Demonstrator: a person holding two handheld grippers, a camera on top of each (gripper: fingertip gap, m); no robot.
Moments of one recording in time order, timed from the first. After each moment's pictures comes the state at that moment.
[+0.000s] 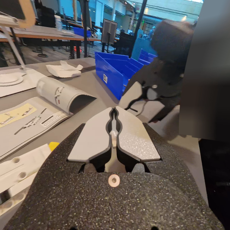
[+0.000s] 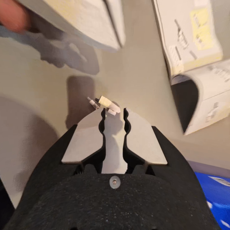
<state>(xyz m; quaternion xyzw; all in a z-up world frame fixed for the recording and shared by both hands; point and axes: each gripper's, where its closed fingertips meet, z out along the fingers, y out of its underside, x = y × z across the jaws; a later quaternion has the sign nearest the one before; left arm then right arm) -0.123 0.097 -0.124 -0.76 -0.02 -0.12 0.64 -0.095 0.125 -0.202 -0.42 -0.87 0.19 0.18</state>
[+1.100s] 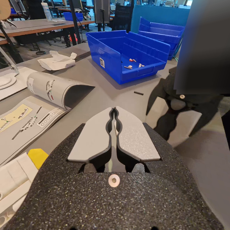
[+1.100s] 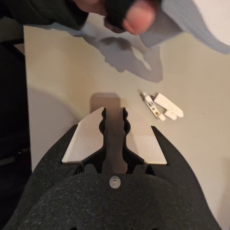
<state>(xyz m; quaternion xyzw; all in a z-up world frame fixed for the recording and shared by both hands) -0.110 0.109 -0.161 -0.80 0.06 -0.07 0.60 -0.038 0.061 -0.242 -0.38 -0.86 0.31 0.11</state>
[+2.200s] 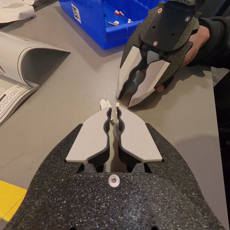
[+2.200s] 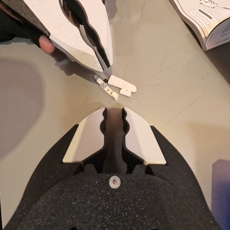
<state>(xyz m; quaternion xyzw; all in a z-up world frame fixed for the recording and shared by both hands) -0.085 0.104 -0.210 -0.86 0.09 -0.12 0.48 -0.060 0.128 -0.247 -0.46 -0.80 0.35 0.14</state>
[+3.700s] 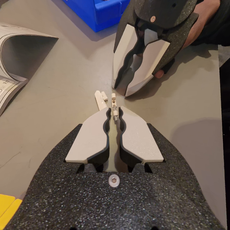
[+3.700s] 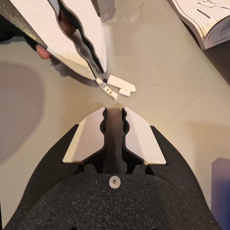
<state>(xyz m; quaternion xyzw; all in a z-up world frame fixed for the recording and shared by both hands) -0.079 0.097 -0.225 -0.89 0.13 -0.11 0.43 -0.061 0.129 -0.247 -0.46 -0.80 0.35 0.14</state>
